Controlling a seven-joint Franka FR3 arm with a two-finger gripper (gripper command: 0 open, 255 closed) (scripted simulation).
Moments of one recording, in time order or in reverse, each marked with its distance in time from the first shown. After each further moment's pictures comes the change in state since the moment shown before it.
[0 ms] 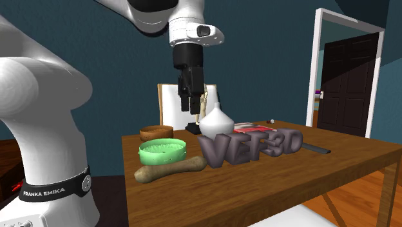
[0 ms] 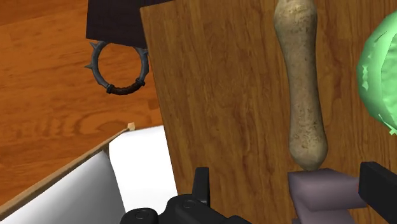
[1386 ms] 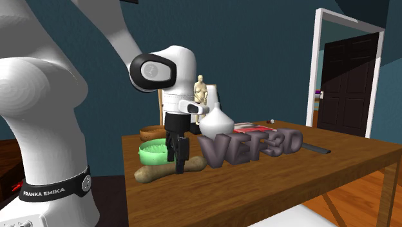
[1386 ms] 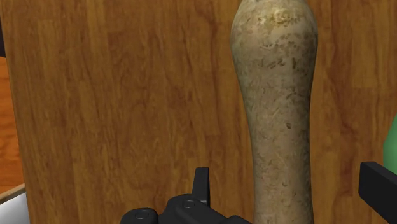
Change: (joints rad) arm 0.123 0.349 0.103 -0.246 0.095 0.487 0.055
